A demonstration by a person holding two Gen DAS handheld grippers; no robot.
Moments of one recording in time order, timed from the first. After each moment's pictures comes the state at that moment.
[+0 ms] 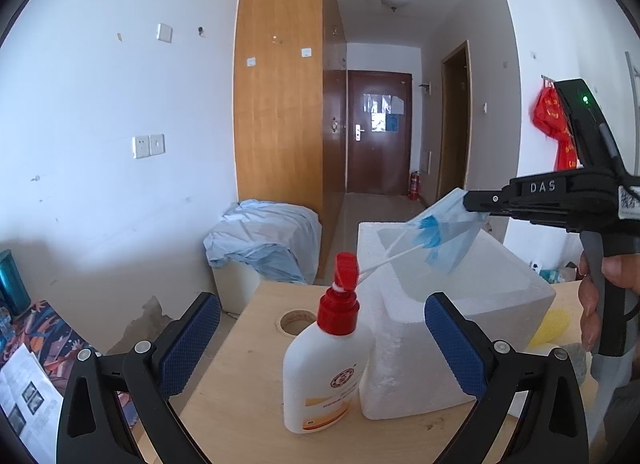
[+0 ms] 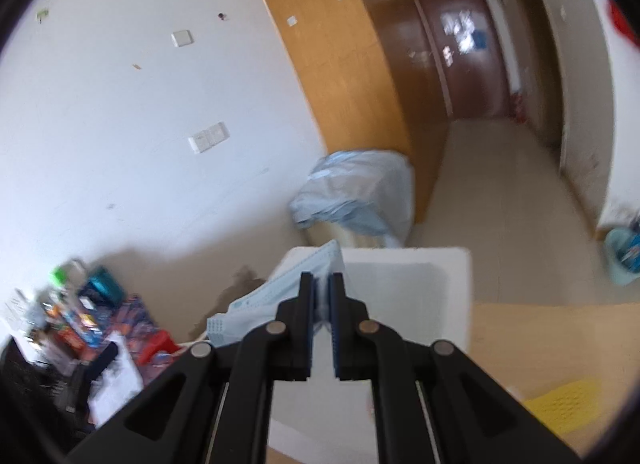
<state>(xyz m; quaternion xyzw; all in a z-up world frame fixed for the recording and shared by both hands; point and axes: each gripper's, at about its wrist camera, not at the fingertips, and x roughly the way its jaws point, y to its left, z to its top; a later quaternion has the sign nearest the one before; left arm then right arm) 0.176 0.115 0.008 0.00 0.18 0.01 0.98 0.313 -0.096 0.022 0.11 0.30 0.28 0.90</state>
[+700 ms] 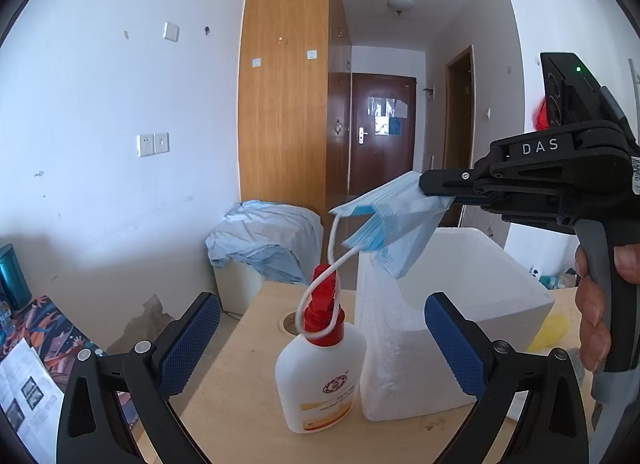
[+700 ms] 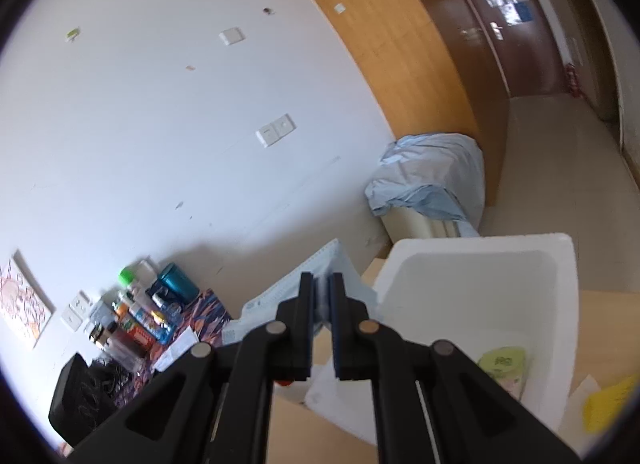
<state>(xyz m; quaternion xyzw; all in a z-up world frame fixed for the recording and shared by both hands) 0.172 0.119 0.009 -0.01 0.18 0.01 0.98 0.299 -0.062 0.035 0.15 0.30 0.39 0.86</state>
